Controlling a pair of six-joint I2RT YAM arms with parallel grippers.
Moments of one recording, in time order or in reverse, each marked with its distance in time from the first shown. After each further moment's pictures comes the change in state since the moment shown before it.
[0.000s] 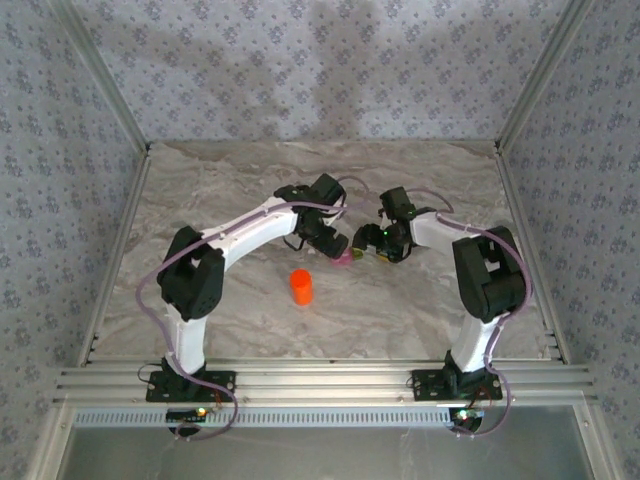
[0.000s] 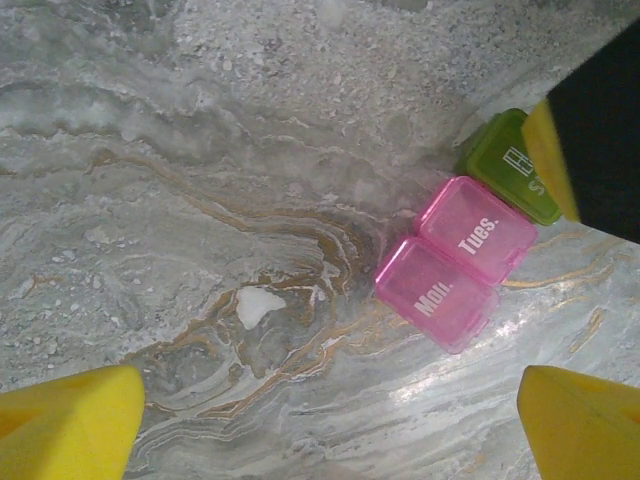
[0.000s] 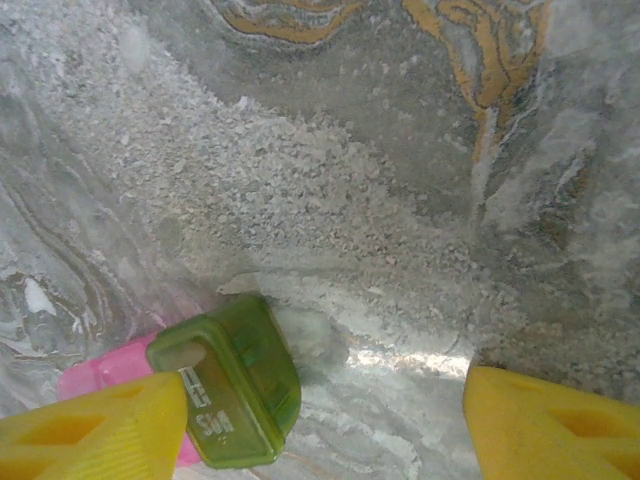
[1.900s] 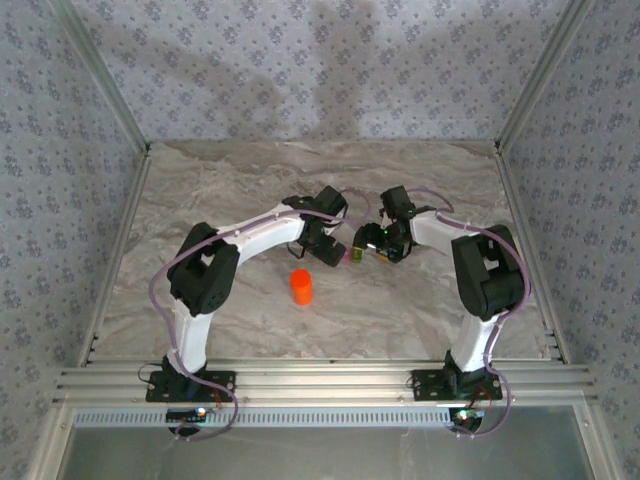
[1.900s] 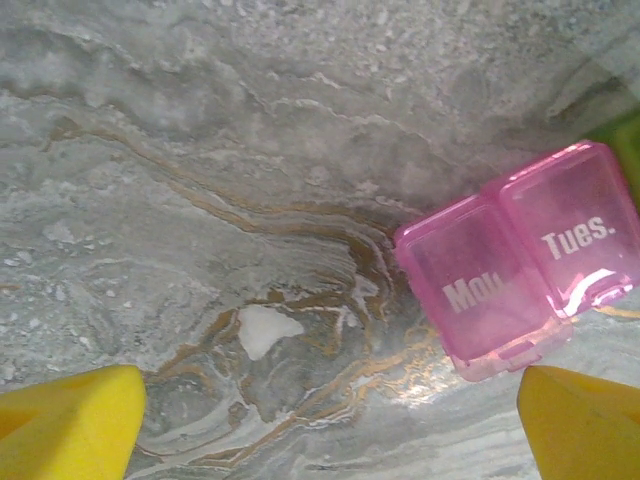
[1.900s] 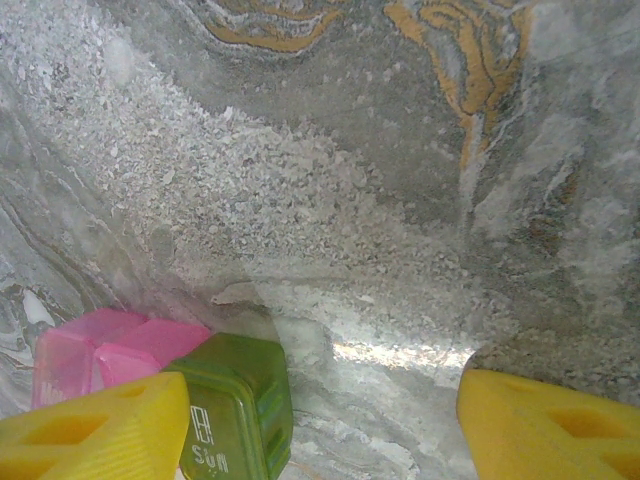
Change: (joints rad) left arm 0.002 0.066 -0.068 0.085 -0.061 -0.006; right arm -0.003 0.013 0.010 -0.006 -0.006 0.018
